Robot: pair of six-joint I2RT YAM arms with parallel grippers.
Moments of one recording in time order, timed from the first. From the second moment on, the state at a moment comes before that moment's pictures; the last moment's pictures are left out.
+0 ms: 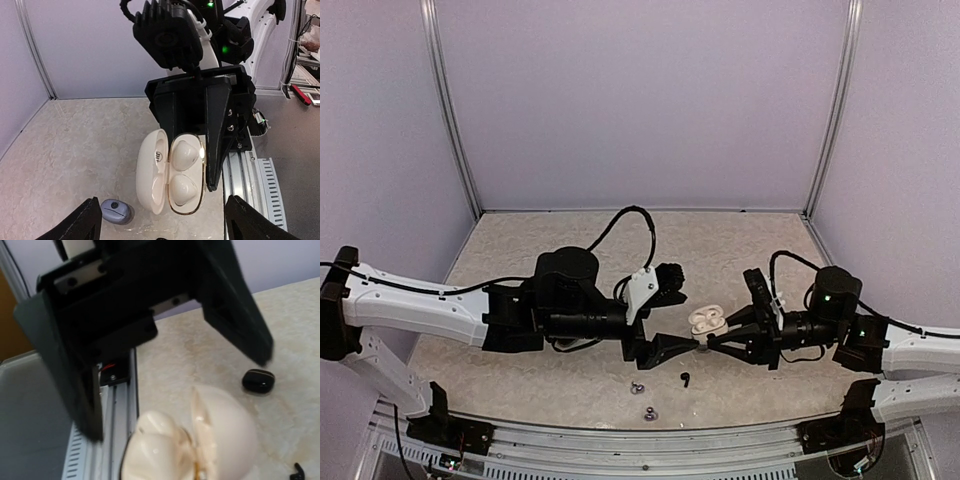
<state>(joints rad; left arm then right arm) -1.23 1.48 0.96 0.28 0.16 0.14 0.89 0.85 0.39 0.34 -0.62 0.15</state>
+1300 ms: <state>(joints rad) -1.11 1.32 0.88 0.37 -0.20 -0.05 0.58 1.27 0.70 0.23 -0.55 0.24</state>
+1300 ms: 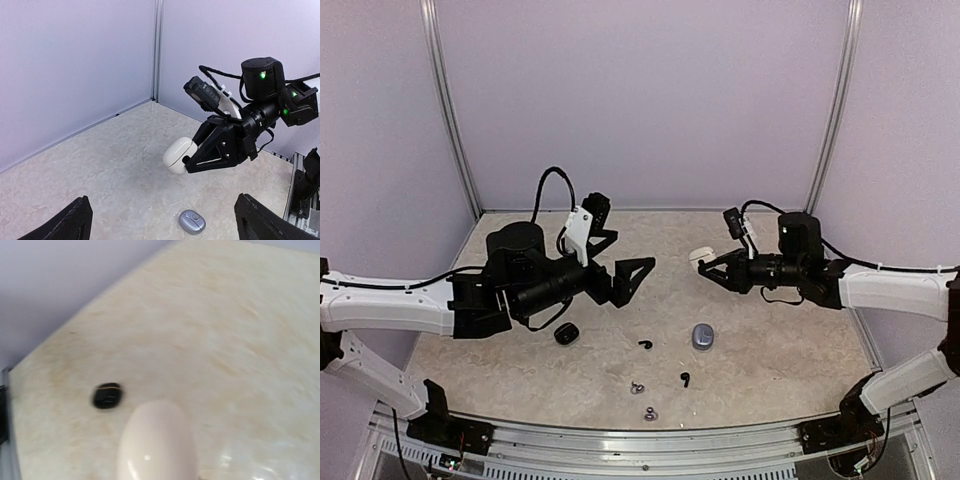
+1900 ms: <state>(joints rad) -1.07 1.20 0.74 0.36 -0.37 -0.23 0.46 2.00 1.13 0.25 -0.64 0.36</state>
